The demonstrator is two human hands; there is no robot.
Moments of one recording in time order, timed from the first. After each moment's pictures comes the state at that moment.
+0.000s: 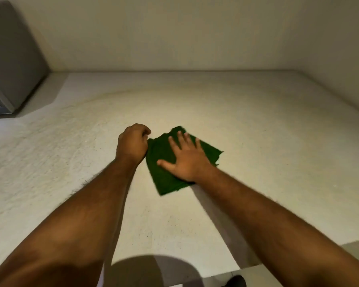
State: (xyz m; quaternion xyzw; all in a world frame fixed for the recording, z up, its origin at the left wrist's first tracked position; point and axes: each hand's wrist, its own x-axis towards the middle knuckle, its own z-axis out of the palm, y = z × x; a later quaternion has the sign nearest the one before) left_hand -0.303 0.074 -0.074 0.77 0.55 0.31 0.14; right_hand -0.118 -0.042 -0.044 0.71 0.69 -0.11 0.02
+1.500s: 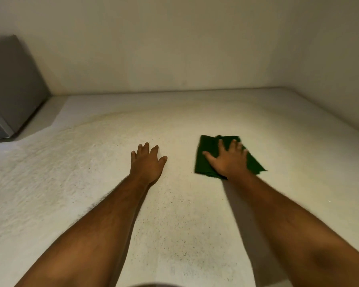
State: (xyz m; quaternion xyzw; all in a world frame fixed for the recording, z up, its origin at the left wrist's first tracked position) left_hand -0.249 0.060 -0.067 0.80 0.56 0.11 0.15; right_hand 0.022 -0.031 -0.042 0.86 0.50 -0.09 -0.02
